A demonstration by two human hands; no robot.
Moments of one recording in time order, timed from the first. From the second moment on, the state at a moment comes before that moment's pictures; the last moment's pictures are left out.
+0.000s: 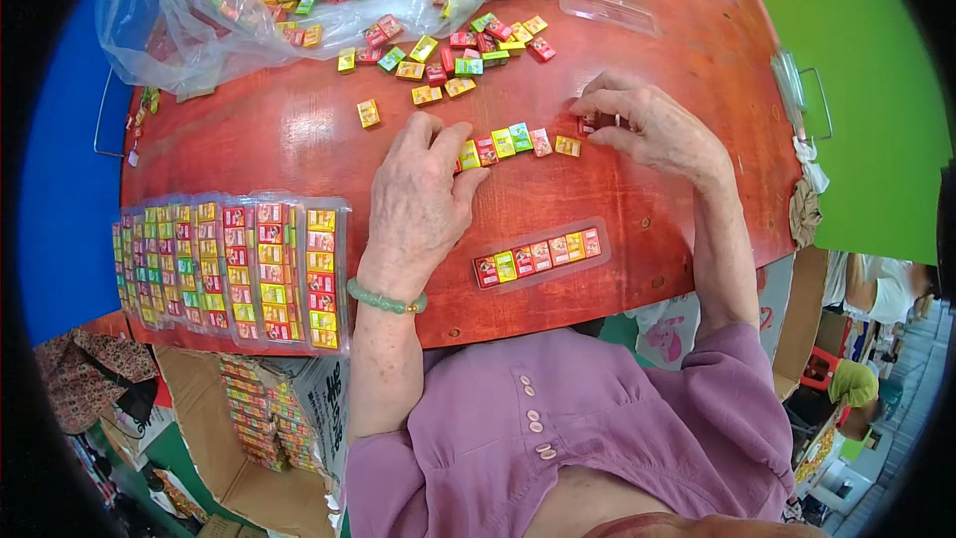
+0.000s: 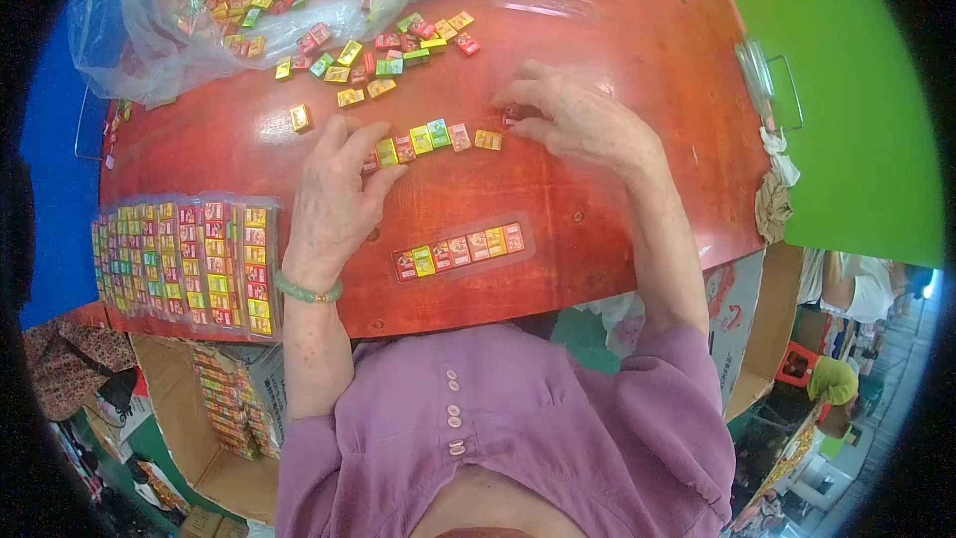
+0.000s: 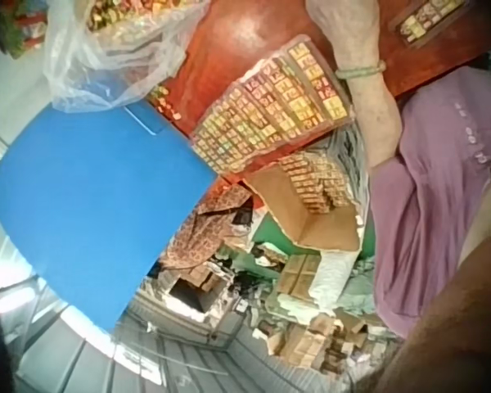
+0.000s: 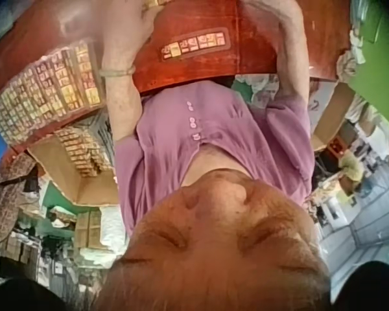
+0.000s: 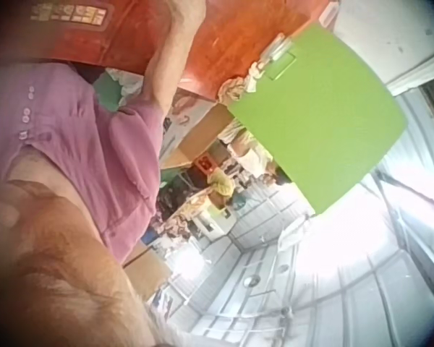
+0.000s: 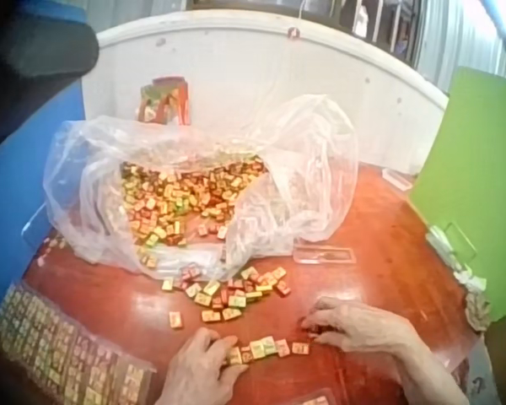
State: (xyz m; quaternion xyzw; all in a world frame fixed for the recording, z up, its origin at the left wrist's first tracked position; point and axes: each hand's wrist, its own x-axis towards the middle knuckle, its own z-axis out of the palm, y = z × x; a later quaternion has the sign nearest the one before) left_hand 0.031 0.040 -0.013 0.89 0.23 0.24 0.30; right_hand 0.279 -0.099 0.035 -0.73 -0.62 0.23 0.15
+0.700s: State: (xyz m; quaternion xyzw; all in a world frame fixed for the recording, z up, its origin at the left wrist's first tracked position) left_hand 0.034 0.041 -0.009 0.90 0.23 0.22 0.29; right_hand 0.261 -0.106 0.028 -0.74 -0.61 0.20 0.19
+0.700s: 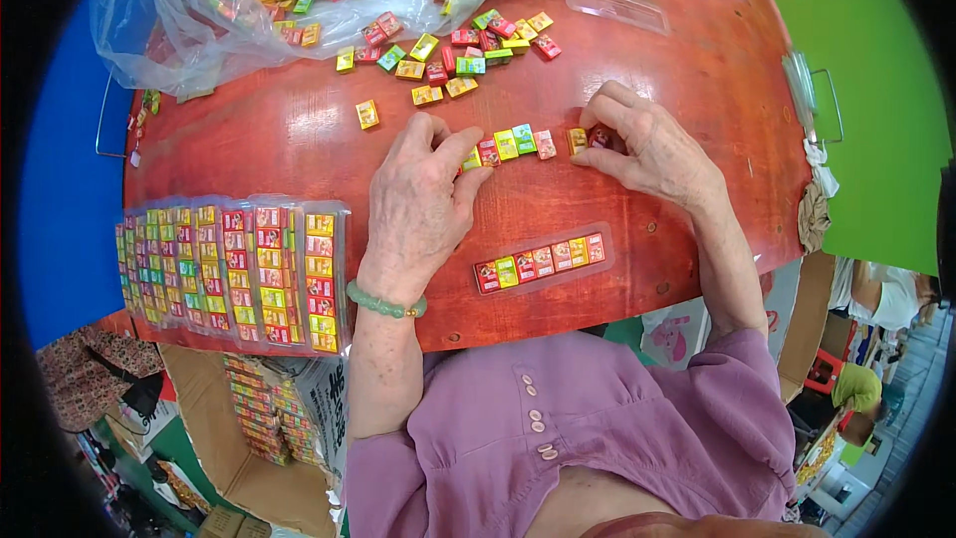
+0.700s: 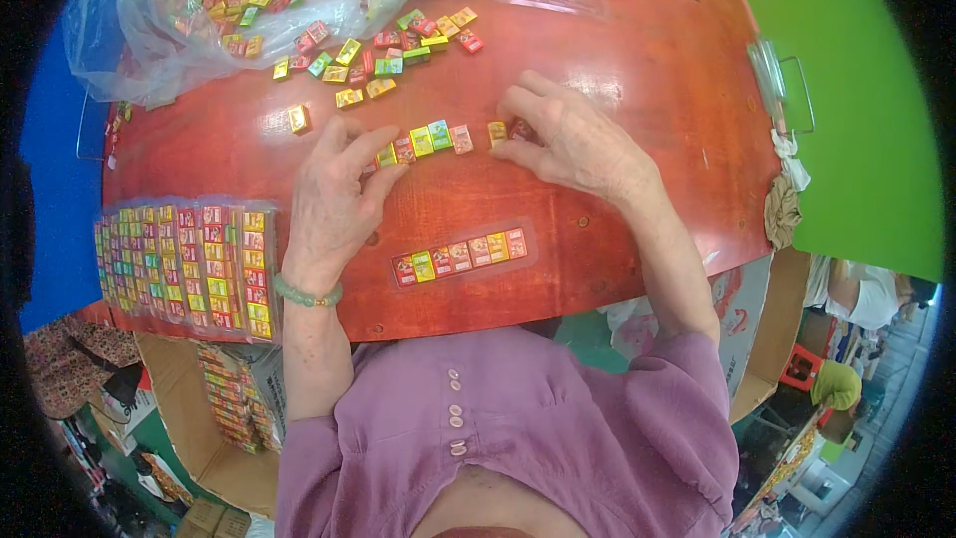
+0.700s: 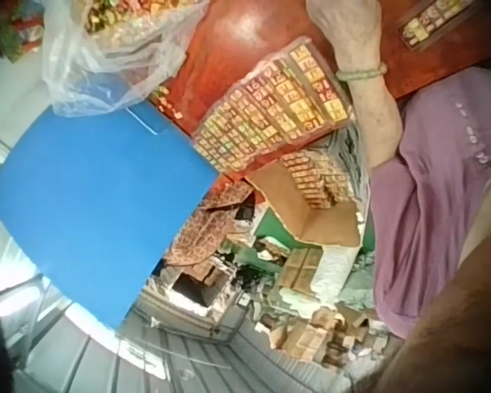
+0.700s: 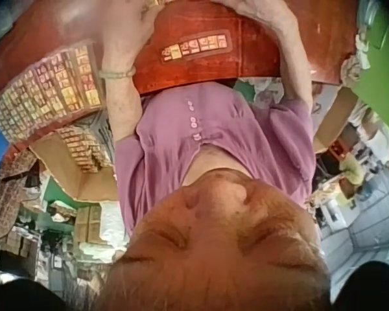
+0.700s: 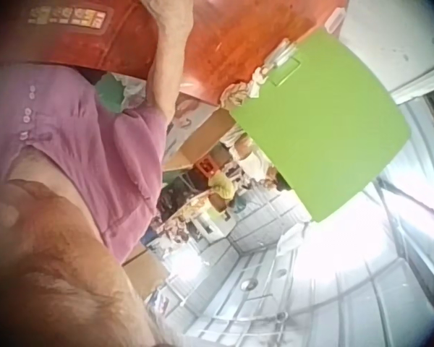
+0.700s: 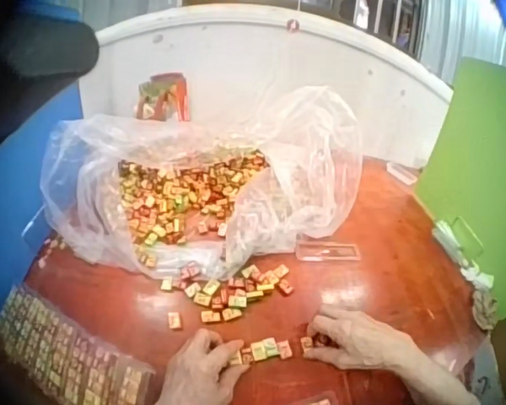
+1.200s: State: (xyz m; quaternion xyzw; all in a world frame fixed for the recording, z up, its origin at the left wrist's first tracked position) left_hand 0.038 0.036 -0.009 0.91 0.24 0.22 0.26; right_hand 0.247 -0.095 0.027 -0.71 -0.64 0.22 0.19
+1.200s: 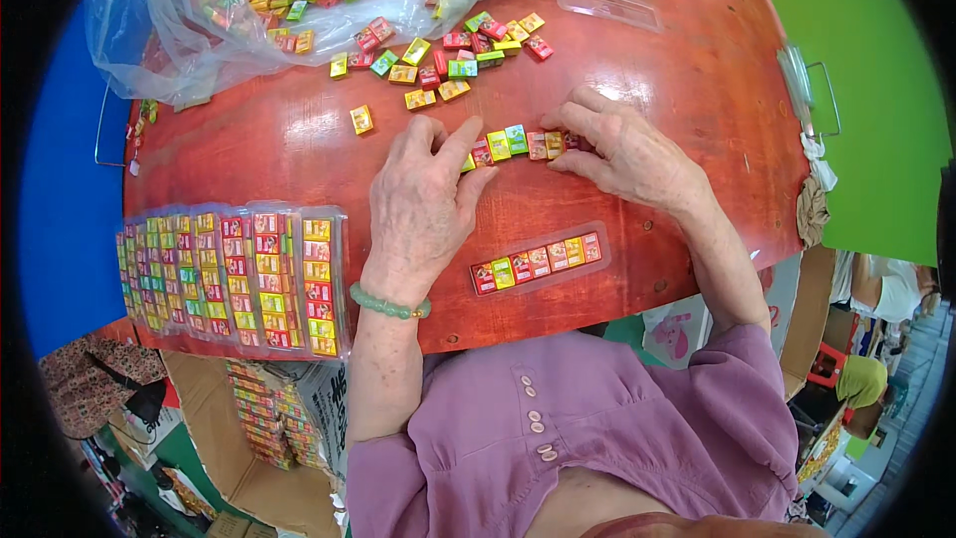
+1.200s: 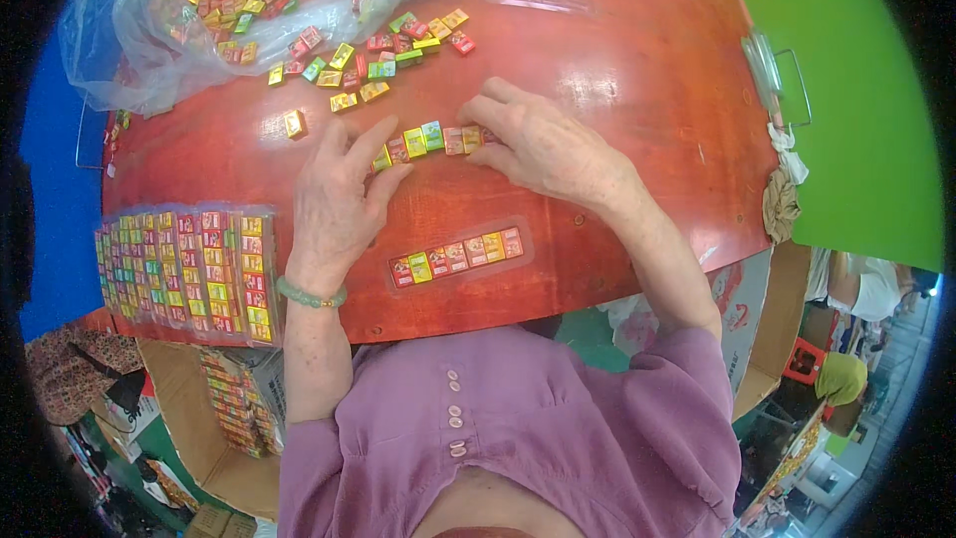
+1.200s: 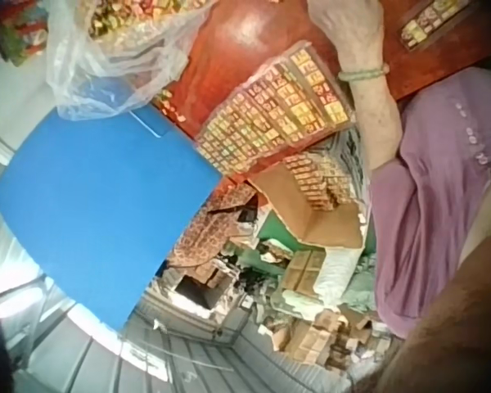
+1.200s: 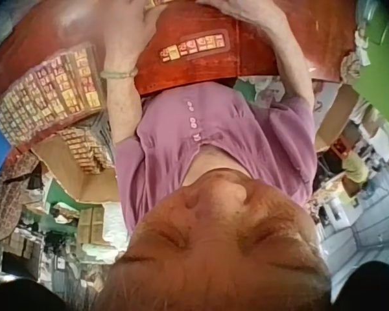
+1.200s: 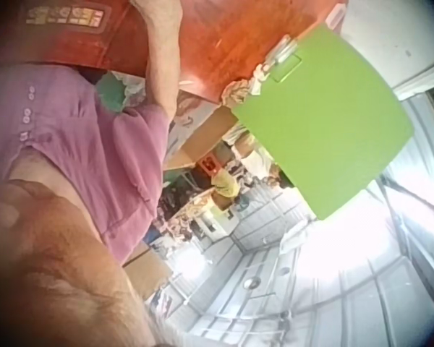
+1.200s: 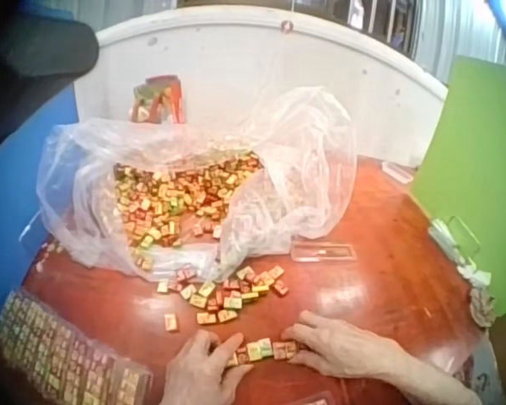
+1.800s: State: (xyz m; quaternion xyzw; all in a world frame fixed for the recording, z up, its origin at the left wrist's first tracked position) left_hand 0.046 0.032 -0.006 0.93 0.20 0.22 0.21; right_hand 0.231 -0.093 0.001 -0.71 -0.65 0.07 0.25
